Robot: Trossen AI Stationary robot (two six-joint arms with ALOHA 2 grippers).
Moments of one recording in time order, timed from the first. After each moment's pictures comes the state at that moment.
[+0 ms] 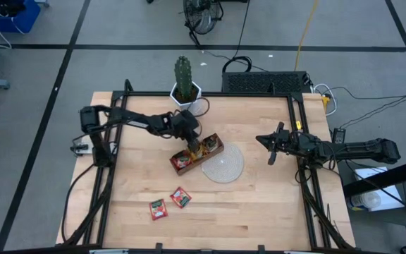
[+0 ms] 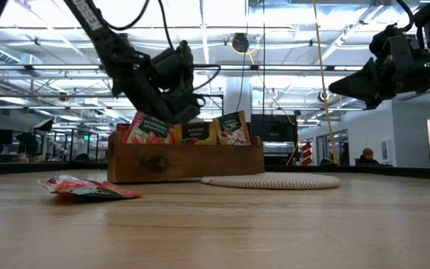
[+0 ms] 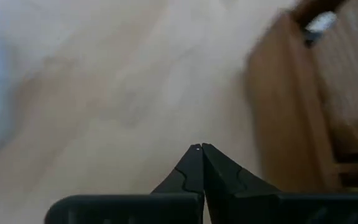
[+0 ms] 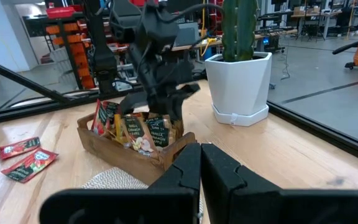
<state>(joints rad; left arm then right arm) 0.32 1.79 0.89 0.07 0.05 -0.21 -0.04 0.35 0.02 0.26 0.29 0.14</state>
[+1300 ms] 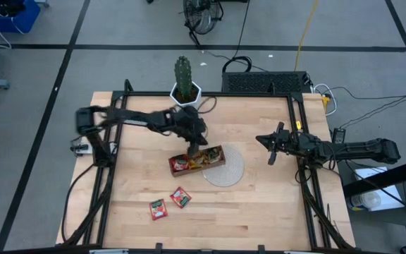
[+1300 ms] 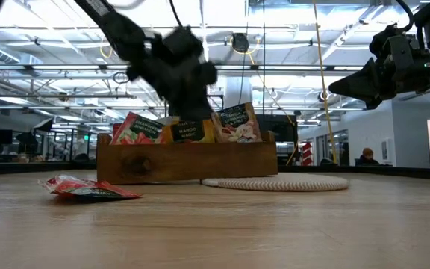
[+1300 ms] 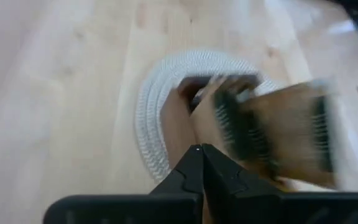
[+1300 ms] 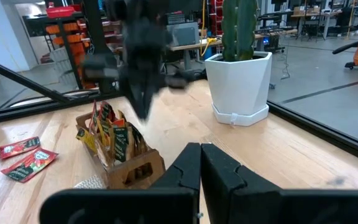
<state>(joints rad) 0.29 1.79 1.04 0.00 0.44 -0.01 -0.04 0.35 0.02 0.26 0.29 0.14</state>
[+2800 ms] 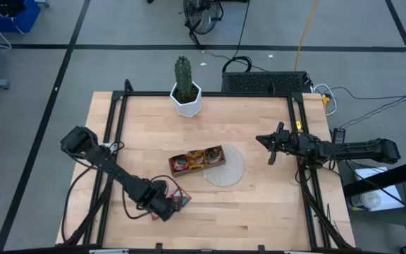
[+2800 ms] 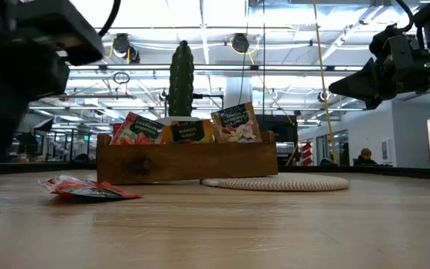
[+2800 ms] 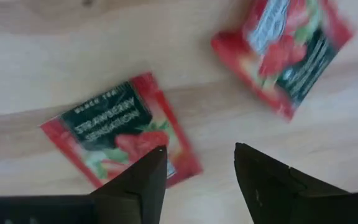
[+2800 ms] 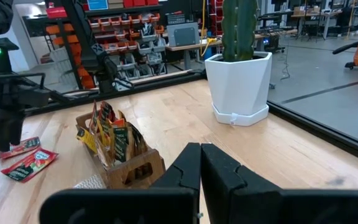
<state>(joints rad) -0.61 1.74 1.04 -0.56 0.01 -2.07 -0.04 0.35 0.02 0.26 0.29 0.15</state>
